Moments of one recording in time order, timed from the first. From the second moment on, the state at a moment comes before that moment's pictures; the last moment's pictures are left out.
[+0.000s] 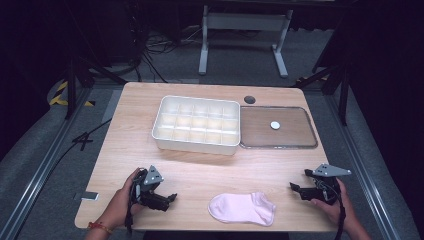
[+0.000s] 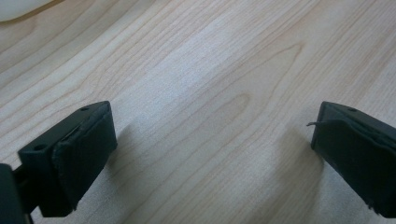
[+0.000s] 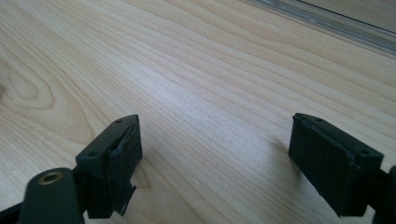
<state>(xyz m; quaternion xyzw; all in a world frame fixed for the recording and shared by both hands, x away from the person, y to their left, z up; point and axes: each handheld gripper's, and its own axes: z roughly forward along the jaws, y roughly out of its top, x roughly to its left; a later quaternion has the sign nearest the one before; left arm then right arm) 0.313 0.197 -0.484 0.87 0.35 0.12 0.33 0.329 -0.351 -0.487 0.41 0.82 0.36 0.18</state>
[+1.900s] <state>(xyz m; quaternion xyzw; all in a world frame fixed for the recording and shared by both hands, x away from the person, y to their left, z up) 0.316 0.195 -0.484 0.88 0.33 0.12 0.33 0.287 -0.212 -0.447 0.19 0.88 0.43 0.08</state>
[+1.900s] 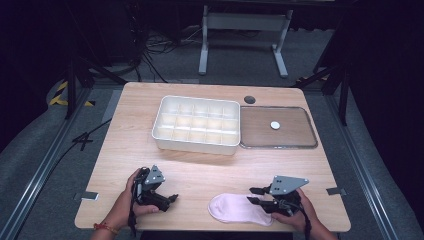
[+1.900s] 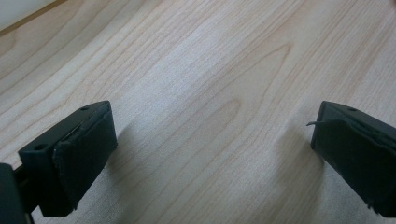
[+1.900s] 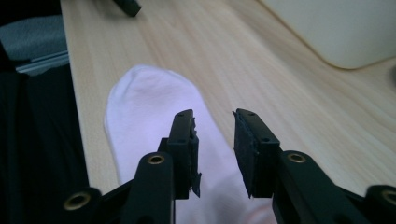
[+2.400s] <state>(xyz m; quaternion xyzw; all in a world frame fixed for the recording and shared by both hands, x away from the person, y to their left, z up) 0.318 0.189 -0.482 0.87 0.34 0.13 0.33 0.290 -0.187 -0.477 0.19 0.90 0.40 0.05</state>
